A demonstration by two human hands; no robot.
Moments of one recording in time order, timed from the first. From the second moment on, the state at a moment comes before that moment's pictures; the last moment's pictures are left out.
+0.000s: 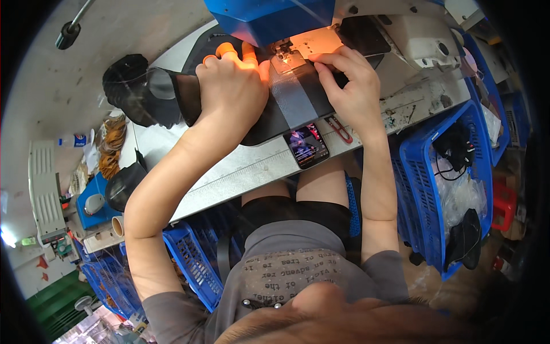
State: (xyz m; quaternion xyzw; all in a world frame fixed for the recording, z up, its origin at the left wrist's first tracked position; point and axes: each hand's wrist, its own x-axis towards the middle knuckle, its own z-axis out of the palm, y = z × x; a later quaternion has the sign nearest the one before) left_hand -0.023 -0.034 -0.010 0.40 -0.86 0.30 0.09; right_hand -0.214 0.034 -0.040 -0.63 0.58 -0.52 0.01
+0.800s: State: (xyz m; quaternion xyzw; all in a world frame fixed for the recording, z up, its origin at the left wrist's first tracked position) left_hand 0.049 0.048 -0.011 0.34 -0.92 0.13 0.18; right_hand -0.213 0.034 -0.040 -0.62 0.59 -0.52 0.03
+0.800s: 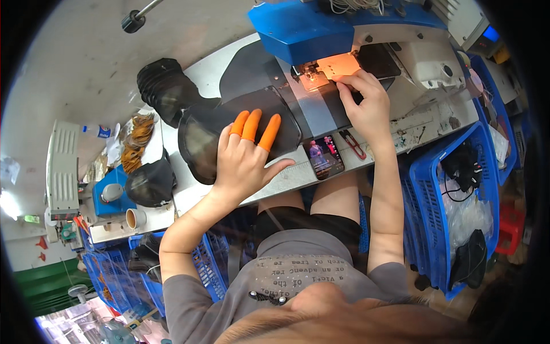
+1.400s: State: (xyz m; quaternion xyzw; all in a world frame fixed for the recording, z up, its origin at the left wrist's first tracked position) left_hand 0.169 0.015 -0.024 0.51 -0.49 -0.32 0.63; right_hand -0.214 0.033 -0.043 -0.63 0.58 -0.51 0.03
